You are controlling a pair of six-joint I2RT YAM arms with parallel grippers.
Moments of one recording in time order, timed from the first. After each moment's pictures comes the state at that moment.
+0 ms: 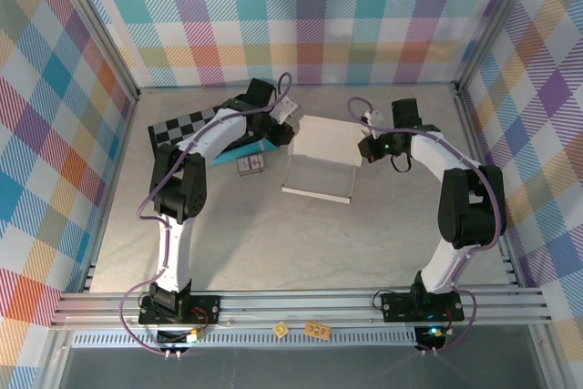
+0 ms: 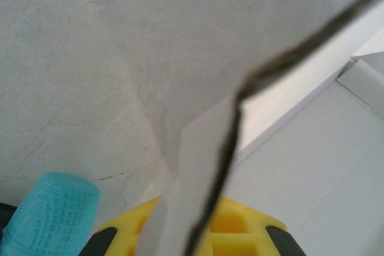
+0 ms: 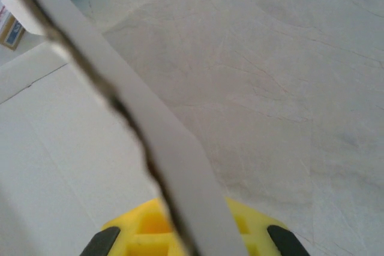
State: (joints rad) left arm -0.41 2.16 1.83 -0.65 0.40 0.23; right arm 0.14 1.76 1.23 -0.45 -0.46 -0.28
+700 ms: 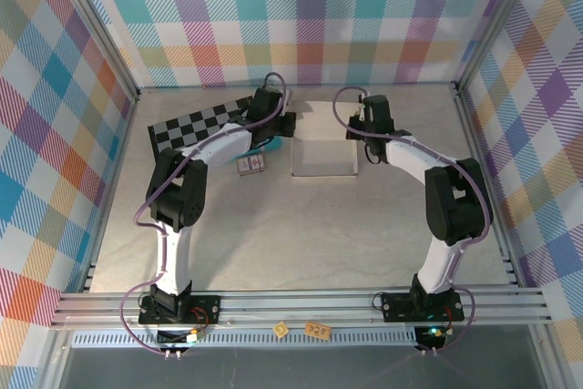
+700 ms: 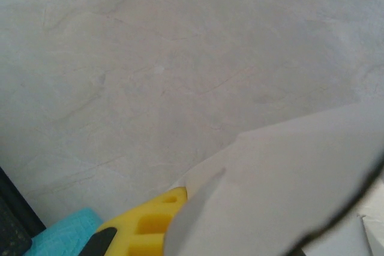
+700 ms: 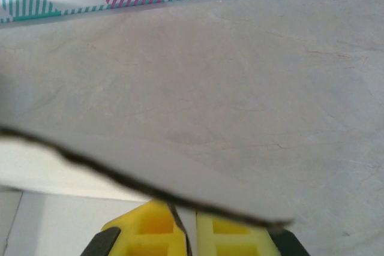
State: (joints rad) left arm -0.47 2.07 1.59 -0.19 0.10 -0.29; right arm 0.32 1.82 1.20 0.00 0.07 0.28
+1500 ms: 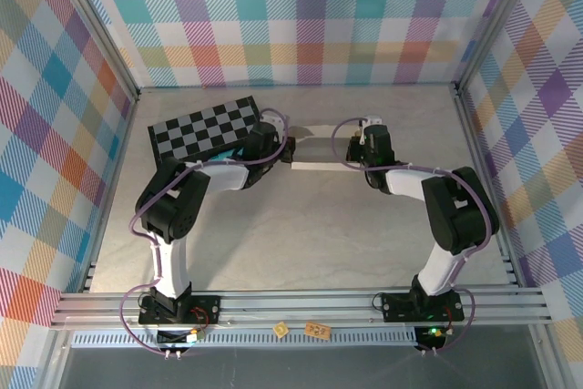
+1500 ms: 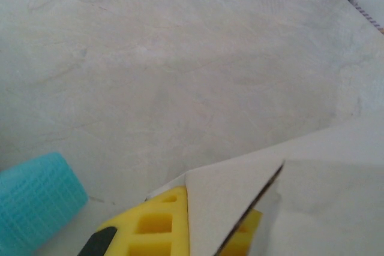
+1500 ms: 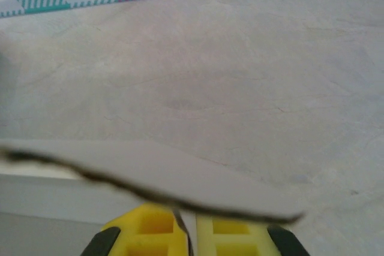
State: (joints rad) left arm -0.54 1.94 1.10 0.38 0.05 -0.32; right arm 0.35 1.74 0.87 0.34 0.11 0.26
